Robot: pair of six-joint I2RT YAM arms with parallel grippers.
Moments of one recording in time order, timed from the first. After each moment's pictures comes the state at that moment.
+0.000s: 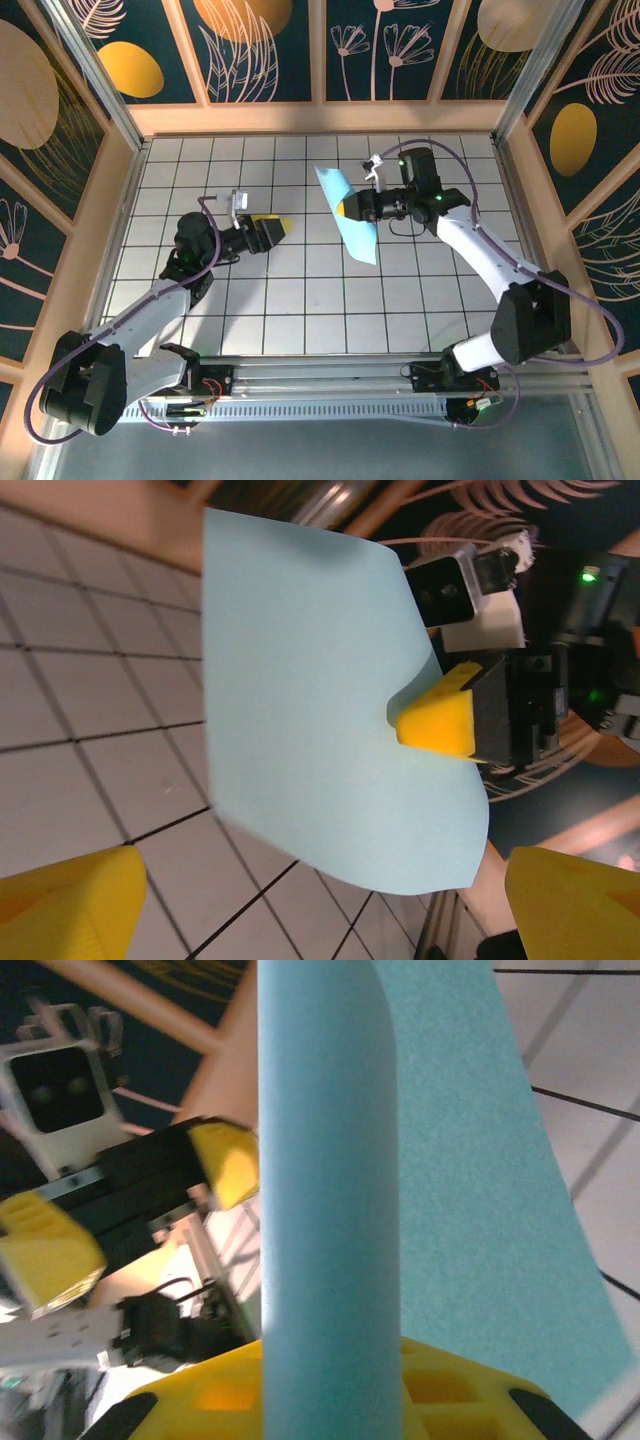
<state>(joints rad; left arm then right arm) -0.36 1.13 0.53 0.54 0.72 -0.77 0.40 1.43 1.17 -0.40 -0.92 0.32</state>
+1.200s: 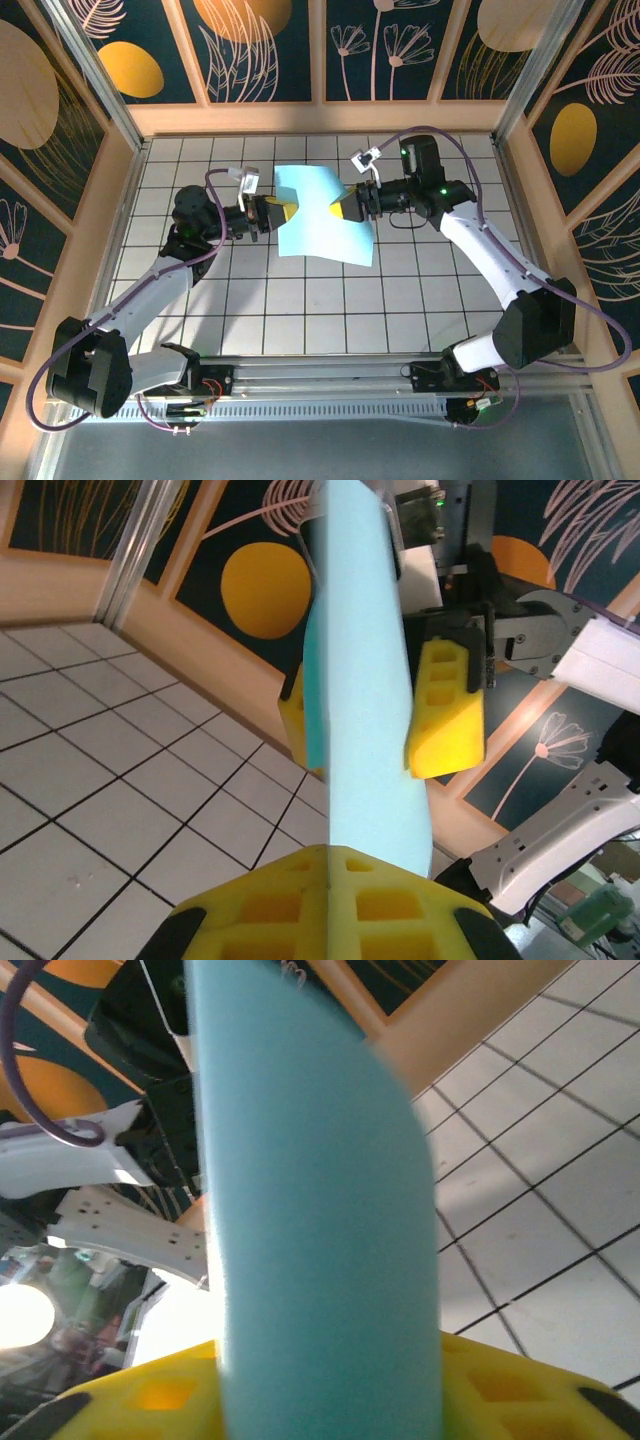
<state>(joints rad) -0.36 1.21 0.74 0.51 0.96 -0.62 0.41 1.42 1.27 -0.44 -1.13 0.15</state>
